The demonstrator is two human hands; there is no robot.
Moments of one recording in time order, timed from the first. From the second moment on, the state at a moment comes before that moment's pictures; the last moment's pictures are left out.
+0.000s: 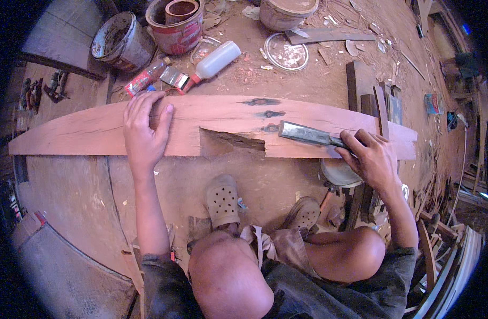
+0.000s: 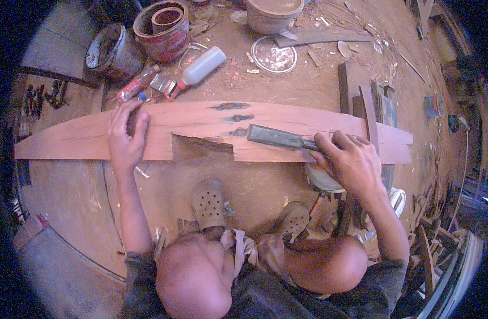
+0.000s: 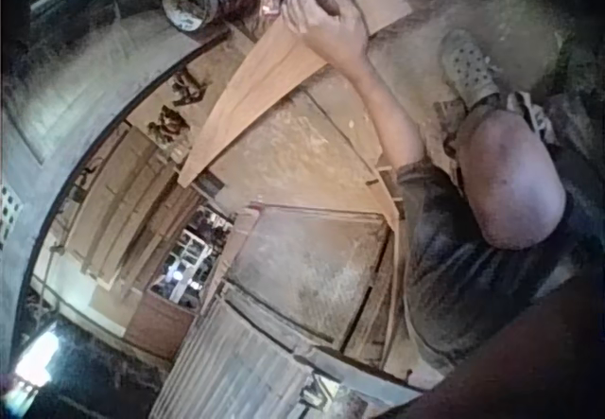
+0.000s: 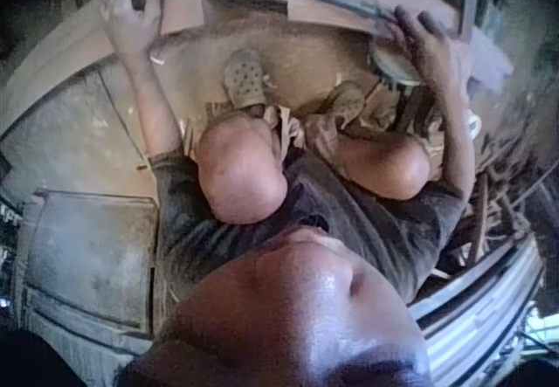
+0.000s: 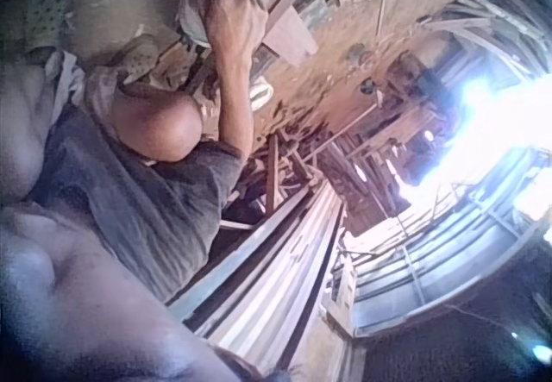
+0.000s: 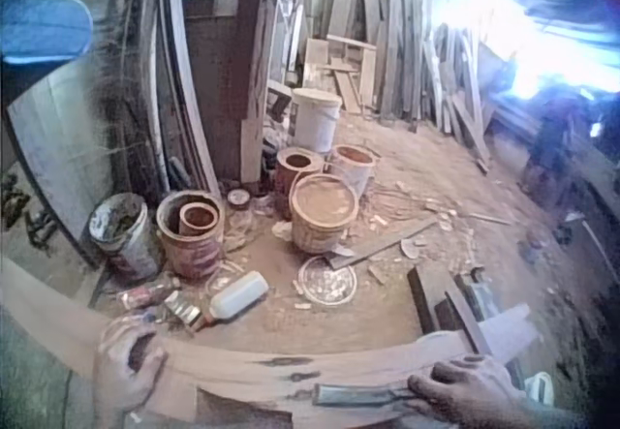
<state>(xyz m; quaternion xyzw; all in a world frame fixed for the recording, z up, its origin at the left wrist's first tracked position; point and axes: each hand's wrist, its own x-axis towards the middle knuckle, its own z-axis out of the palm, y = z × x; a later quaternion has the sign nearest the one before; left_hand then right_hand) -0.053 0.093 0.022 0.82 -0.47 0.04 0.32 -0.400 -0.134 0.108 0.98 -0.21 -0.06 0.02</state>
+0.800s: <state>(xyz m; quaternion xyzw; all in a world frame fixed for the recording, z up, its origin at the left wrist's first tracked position) -0.207 -0.012 0.082 0.58 -0.74 -0.07 0.34 -0.382 -0.130 0.106 0.98 -0.19 -0.08 0.02</state>
